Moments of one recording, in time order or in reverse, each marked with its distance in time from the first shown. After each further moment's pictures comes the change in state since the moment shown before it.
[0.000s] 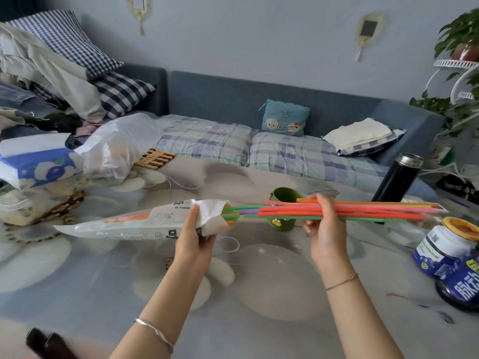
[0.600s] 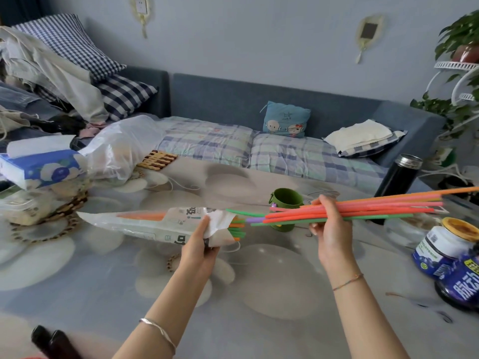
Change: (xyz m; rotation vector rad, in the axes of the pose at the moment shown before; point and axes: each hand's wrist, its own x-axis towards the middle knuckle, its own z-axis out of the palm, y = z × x) left_hand 0.003 -0.013 -0.015 0.103 0.031 -0.041; right_hand 0.007 -0.002 -0.010 -0.065 -0.004 -0.117
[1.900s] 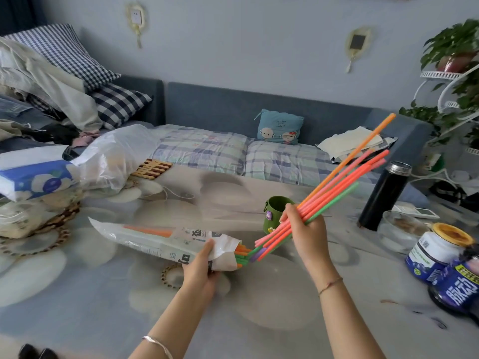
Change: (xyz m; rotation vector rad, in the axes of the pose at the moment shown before) left_hand 0.018 -0.031 -0.021 0.024 0.067 -0.006; right_hand 0.000 0.018 0.011 -0.456 -0.194 -0.294
